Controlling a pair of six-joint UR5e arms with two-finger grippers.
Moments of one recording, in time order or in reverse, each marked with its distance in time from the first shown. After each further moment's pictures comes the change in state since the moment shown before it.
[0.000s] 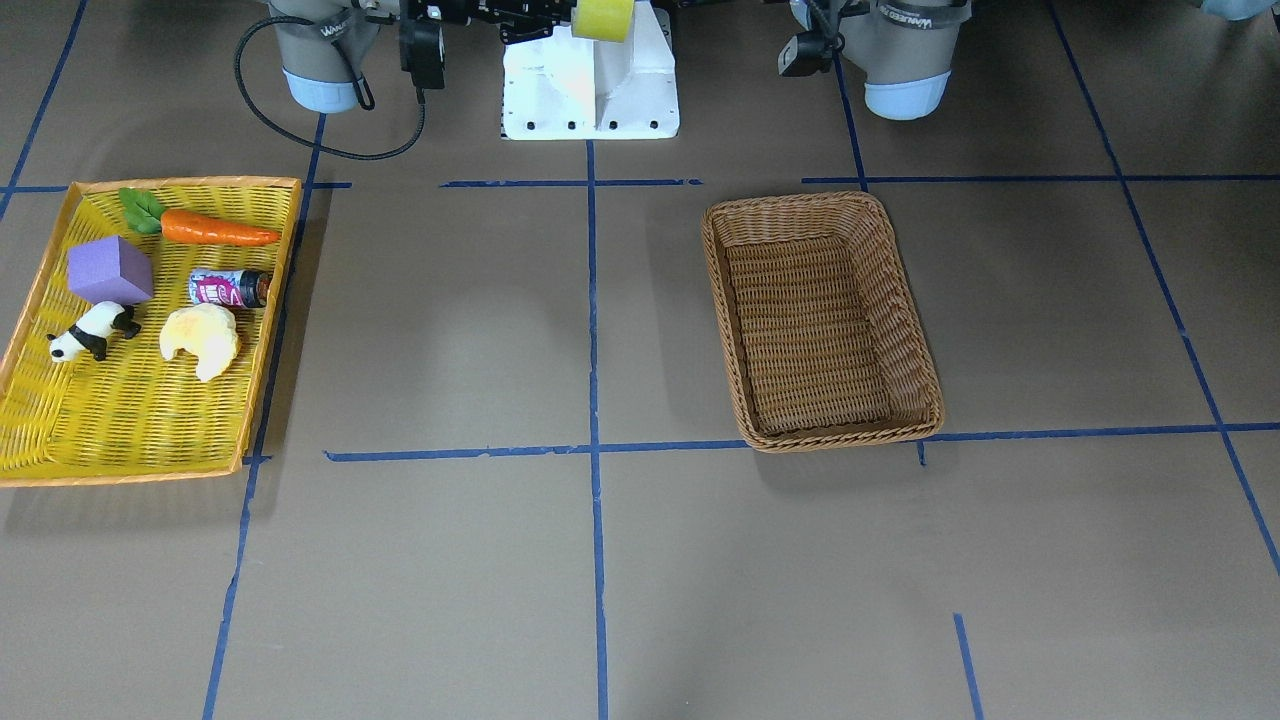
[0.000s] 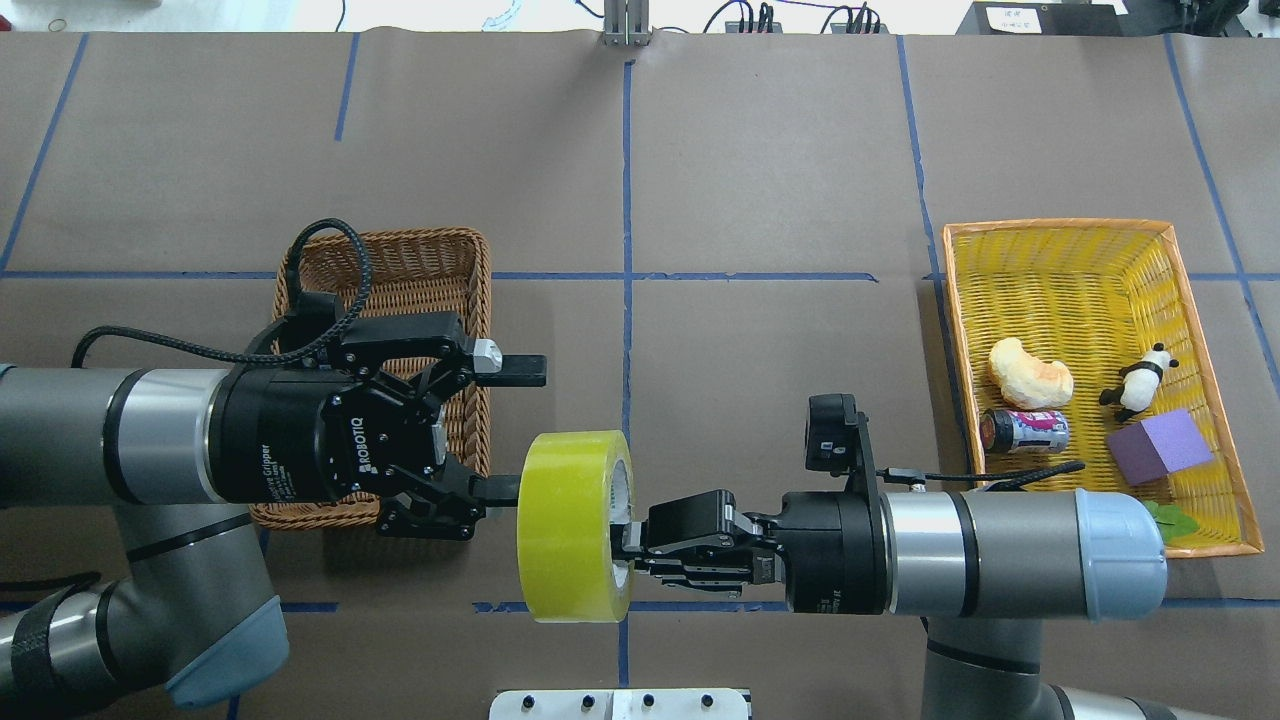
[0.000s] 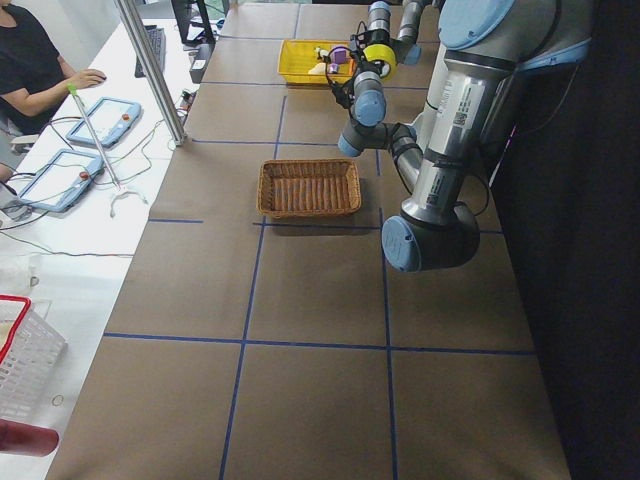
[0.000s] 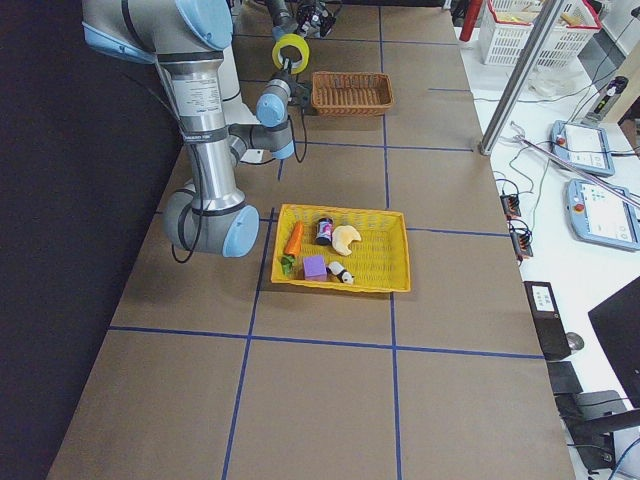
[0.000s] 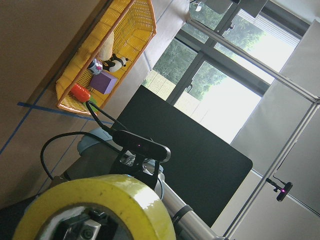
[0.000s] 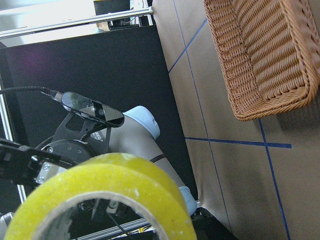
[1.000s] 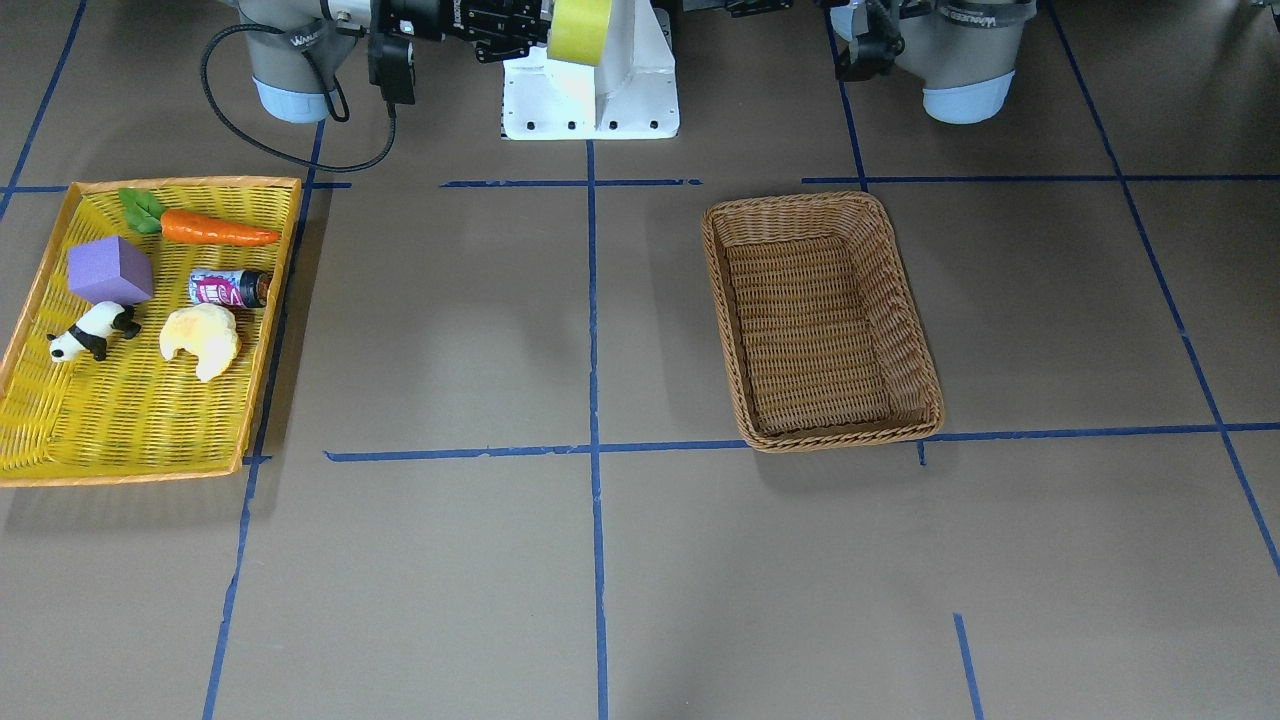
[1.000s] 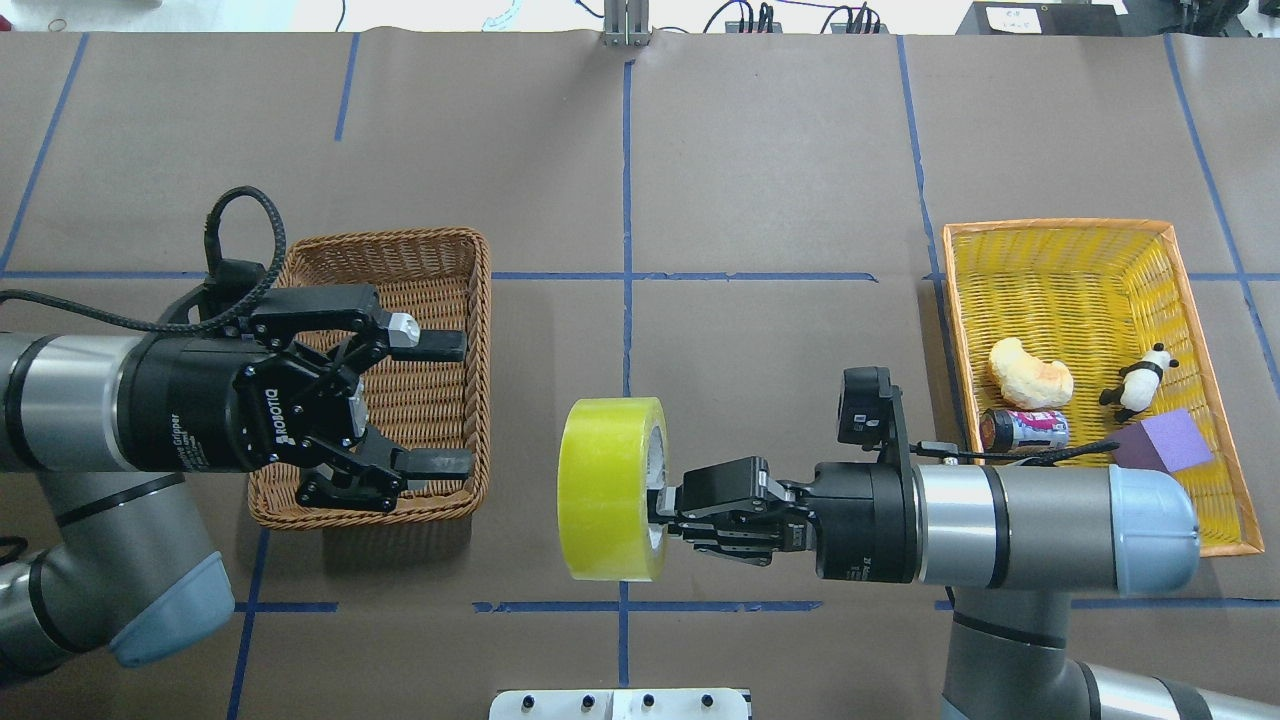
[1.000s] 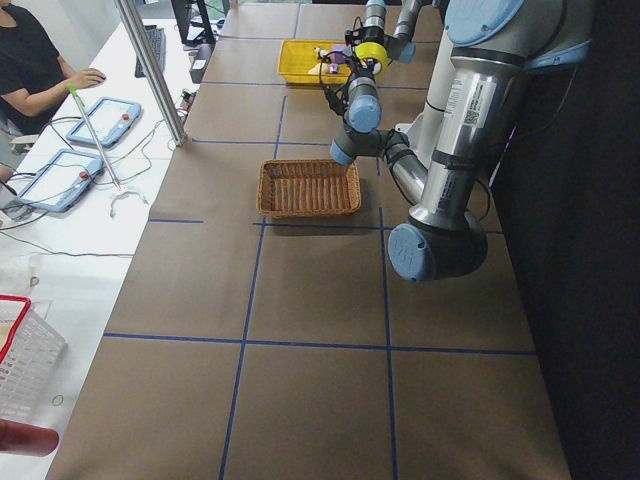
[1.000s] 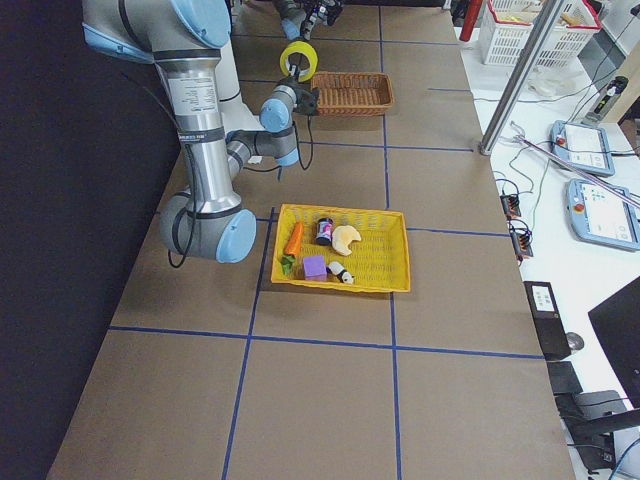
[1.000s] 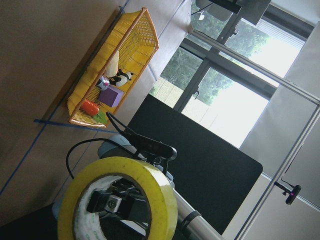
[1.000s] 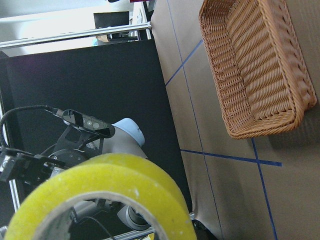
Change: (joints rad) left arm -0.085 0.074 -0.025 -0.033 -0.079 -0.008; right arm 0.042 -0.034 0.007 0.003 0.009 0.000
